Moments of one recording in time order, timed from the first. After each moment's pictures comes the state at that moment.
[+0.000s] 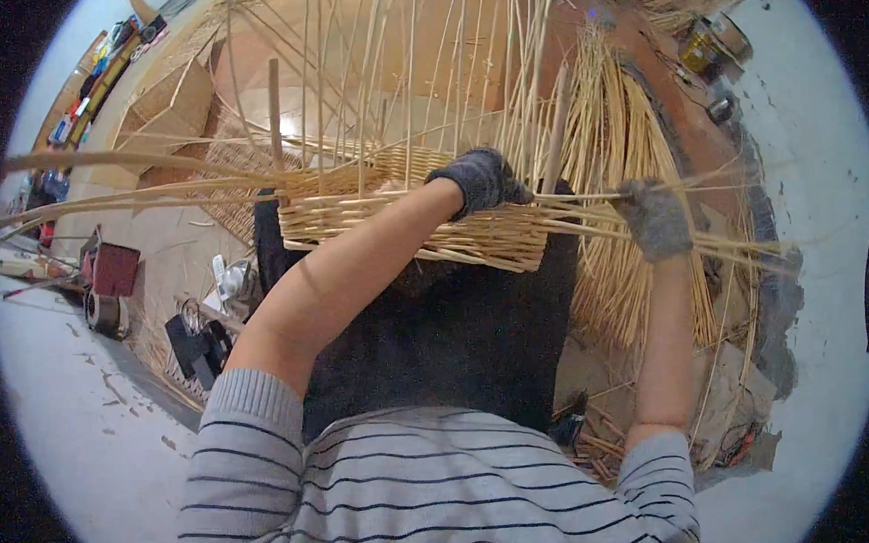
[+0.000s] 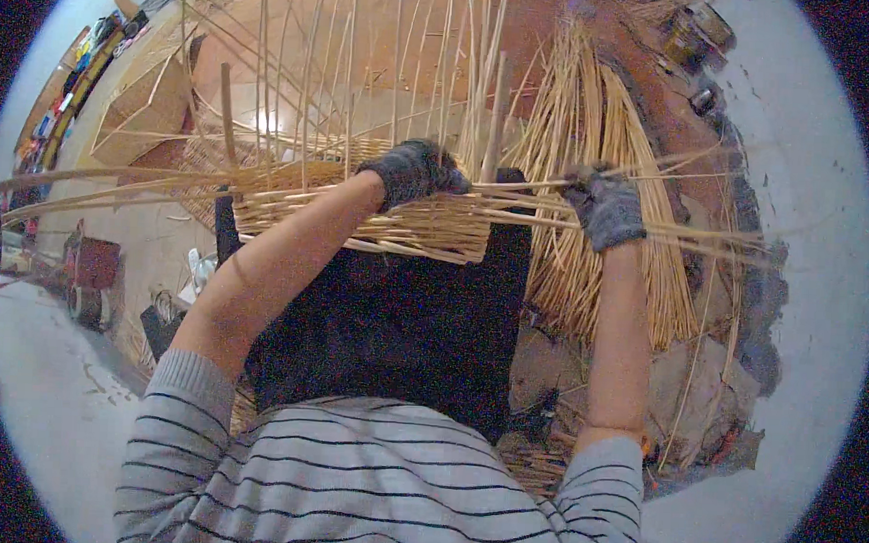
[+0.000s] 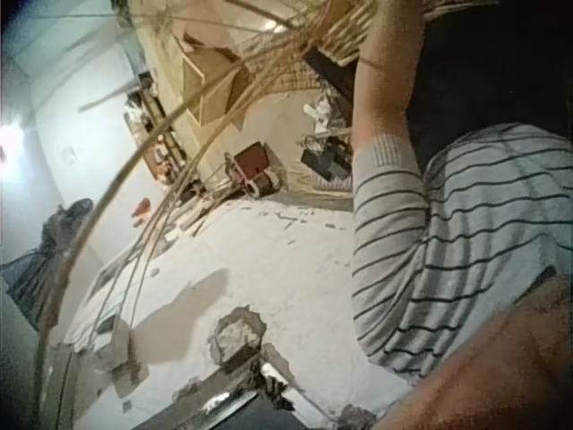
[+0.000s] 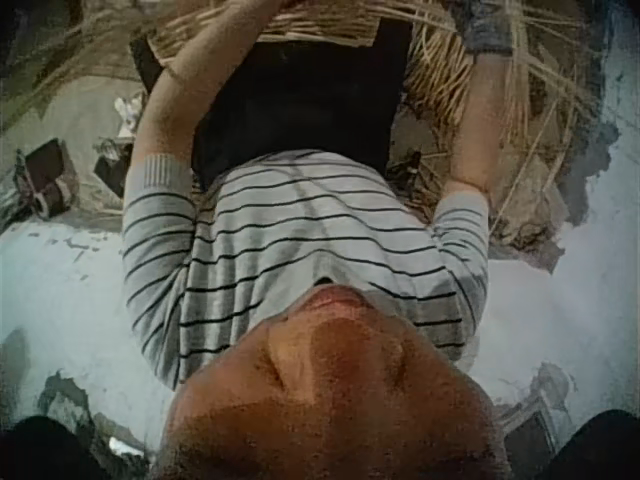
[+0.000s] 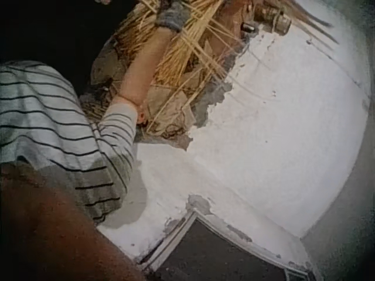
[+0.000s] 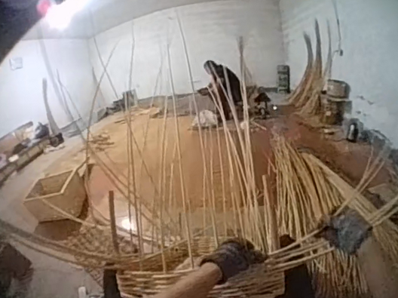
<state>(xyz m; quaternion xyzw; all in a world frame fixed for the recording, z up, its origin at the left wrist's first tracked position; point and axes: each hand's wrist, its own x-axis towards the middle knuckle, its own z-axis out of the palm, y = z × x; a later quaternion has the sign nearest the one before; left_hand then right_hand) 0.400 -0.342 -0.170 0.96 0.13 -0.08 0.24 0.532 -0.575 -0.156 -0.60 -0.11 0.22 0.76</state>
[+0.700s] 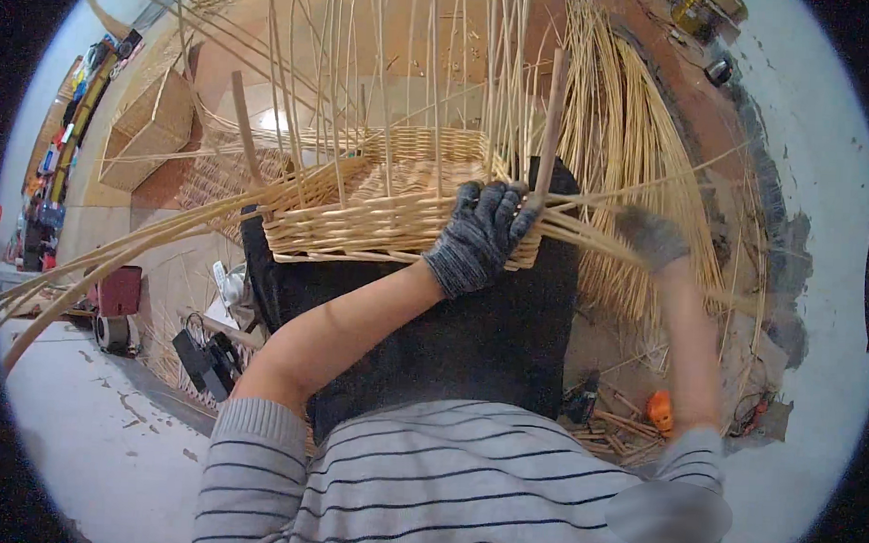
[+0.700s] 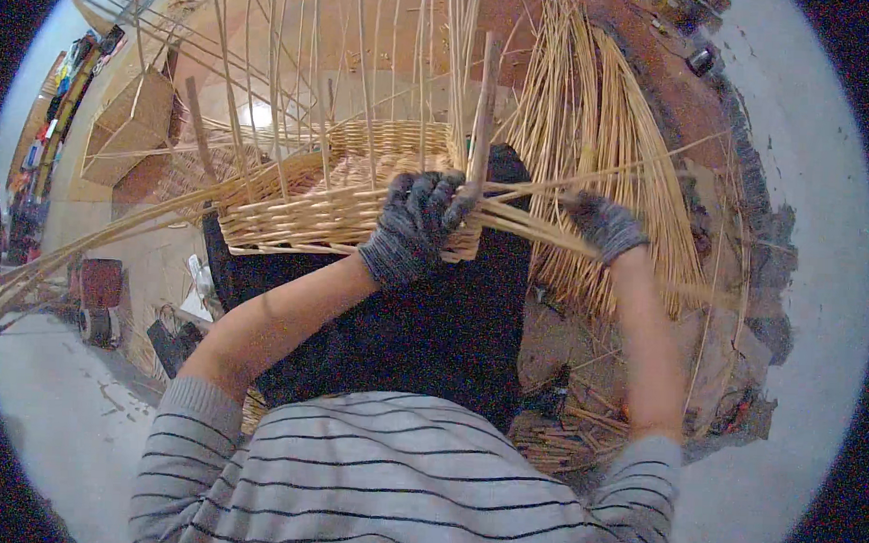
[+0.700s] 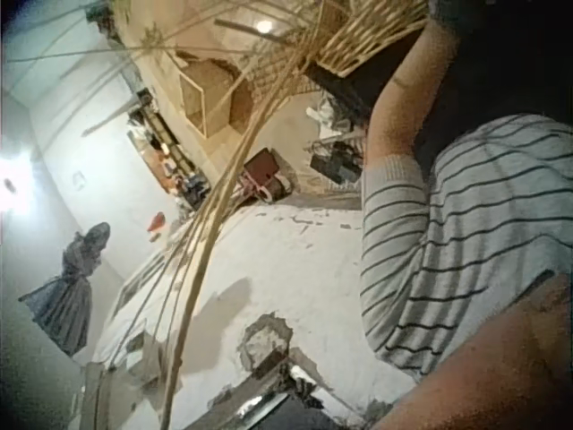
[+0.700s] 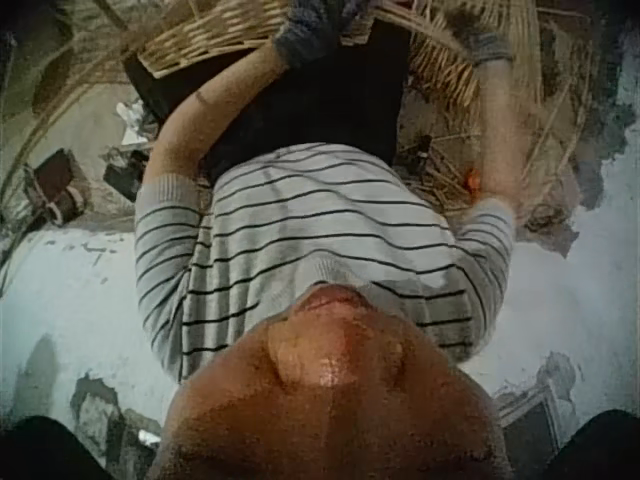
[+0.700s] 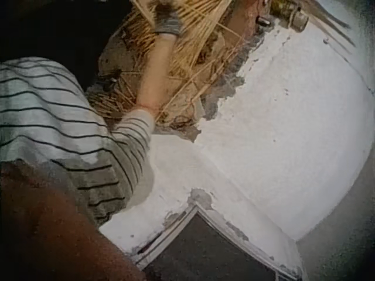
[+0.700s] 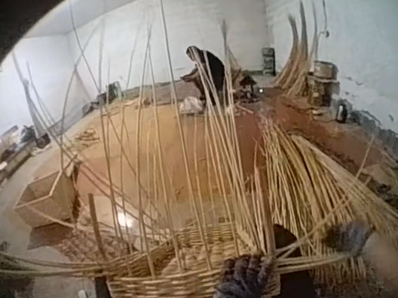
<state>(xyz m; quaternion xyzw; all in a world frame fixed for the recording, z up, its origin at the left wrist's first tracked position) 0.359 -0.403 -0.224 0.98 -0.07 0.19 0.01 0.563 -0.638 -0.225 -0.57 0.02 0.38 0.73</state>
